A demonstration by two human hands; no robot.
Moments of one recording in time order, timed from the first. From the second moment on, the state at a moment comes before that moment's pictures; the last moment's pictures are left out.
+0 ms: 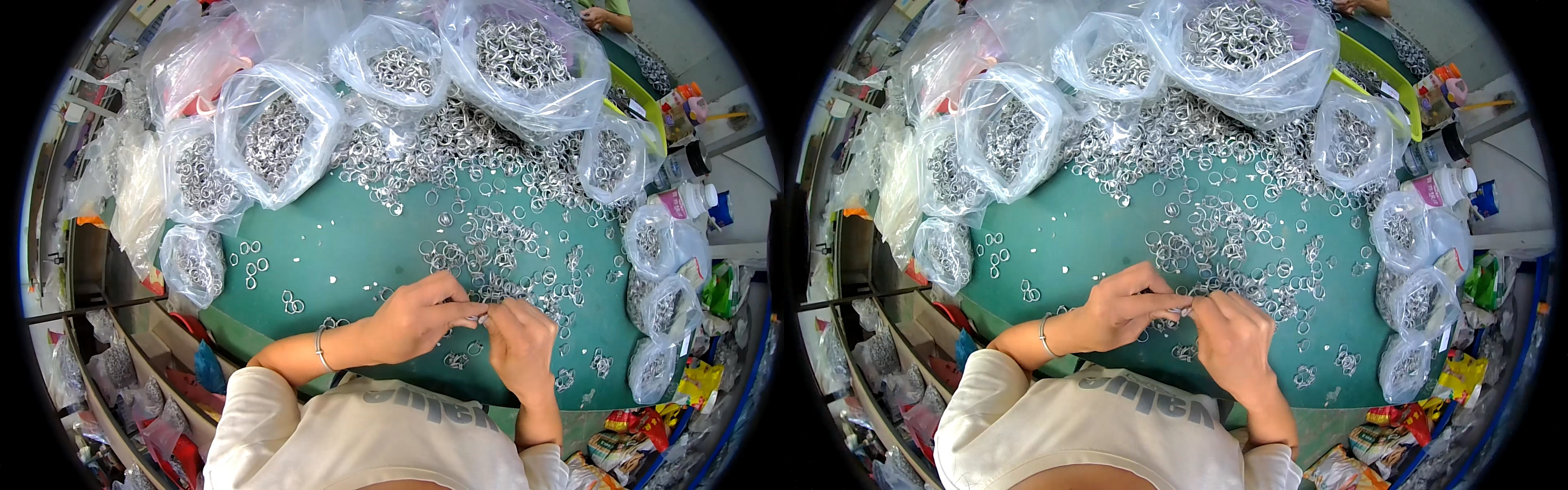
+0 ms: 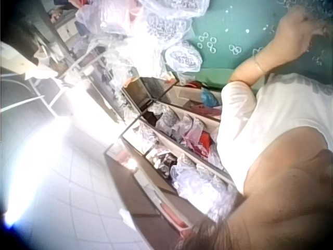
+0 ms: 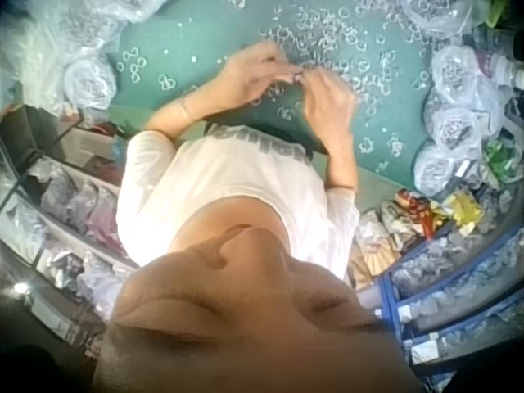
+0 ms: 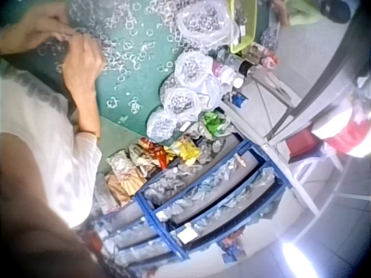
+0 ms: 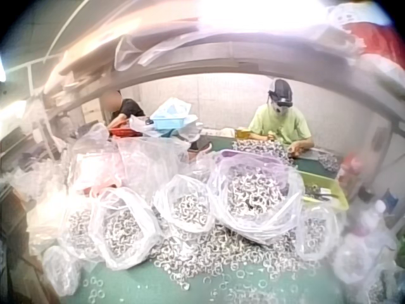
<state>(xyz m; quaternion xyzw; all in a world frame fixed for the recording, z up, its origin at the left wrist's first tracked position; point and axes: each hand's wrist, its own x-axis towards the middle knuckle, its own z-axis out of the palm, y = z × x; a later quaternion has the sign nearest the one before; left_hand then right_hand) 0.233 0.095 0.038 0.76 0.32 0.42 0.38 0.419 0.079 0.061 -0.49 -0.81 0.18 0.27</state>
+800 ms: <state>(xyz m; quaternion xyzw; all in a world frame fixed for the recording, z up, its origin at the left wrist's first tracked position) 0.234 0.095 0.042 0.61 0.32 0.40 0.61 0.438 0.095 0.062 -0.39 -0.79 0.41 0.24</state>
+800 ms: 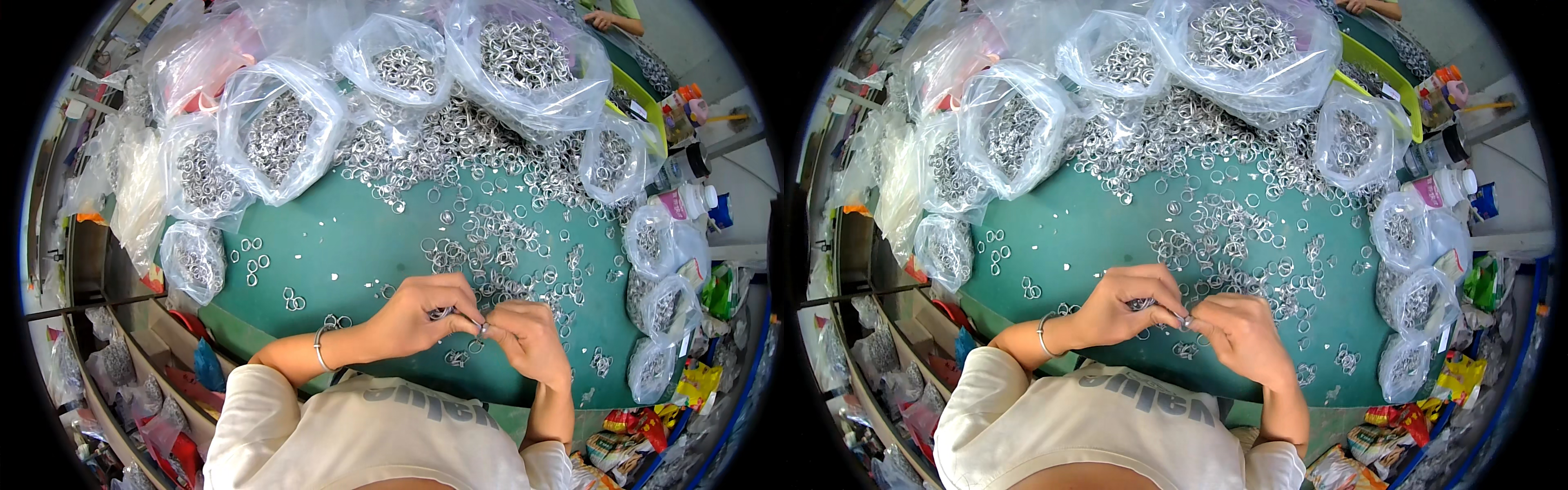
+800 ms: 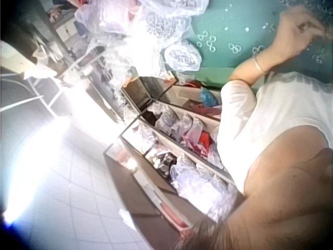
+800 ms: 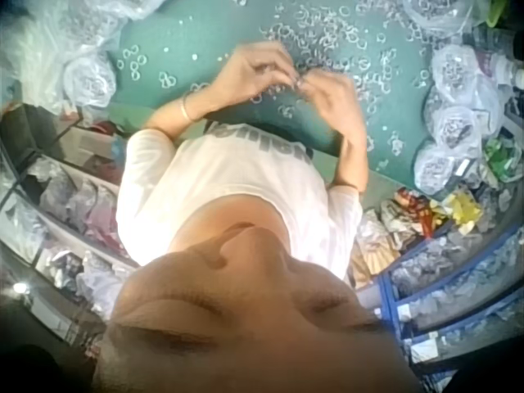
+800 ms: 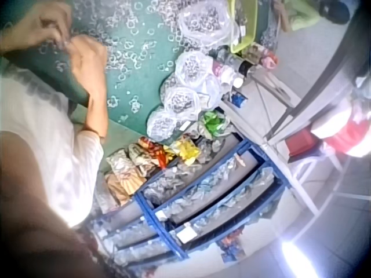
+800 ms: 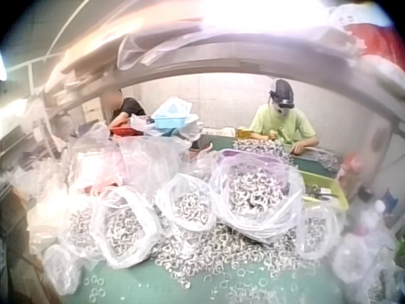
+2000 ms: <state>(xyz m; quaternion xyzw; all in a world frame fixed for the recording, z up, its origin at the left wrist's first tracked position) 0.238 0.085 0.034 0.59 0.35 0.47 0.56 0.444 0.090 0.048 -0.40 -0.58 0.67 0.24</state>
